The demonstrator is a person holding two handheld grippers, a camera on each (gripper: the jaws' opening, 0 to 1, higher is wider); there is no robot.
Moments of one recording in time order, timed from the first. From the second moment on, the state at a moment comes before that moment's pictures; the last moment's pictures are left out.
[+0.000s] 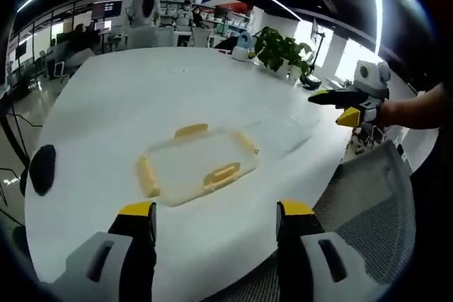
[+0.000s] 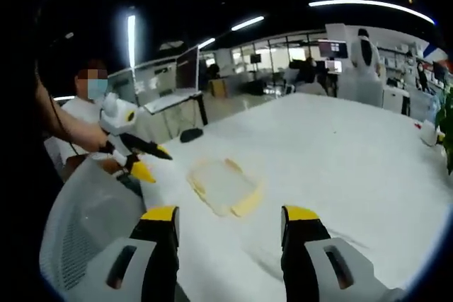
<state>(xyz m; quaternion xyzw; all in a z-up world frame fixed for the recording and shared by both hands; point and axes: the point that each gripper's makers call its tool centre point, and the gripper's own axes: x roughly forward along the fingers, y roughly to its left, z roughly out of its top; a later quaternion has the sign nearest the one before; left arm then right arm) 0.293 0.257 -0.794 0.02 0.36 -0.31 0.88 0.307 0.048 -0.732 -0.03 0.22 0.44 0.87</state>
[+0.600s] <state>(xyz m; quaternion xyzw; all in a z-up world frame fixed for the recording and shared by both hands) 0.303 0.265 -0.796 0.07 0.36 -0.34 0.87 0.314 0.062 -0.733 -0.05 0.22 0.47 0.85</state>
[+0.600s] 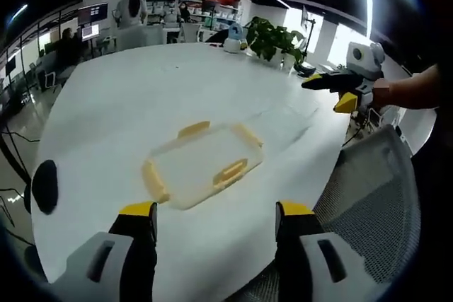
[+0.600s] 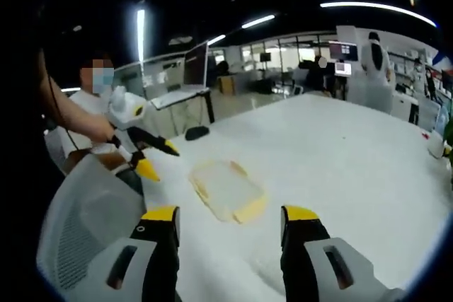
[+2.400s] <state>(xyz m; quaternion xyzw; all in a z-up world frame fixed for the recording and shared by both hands) 0.328 0.286 -0.818 0.19 0.39 -0.43 0.79 0.344 0.098 -0.758 -0.14 0.25 0.52 0.81</state>
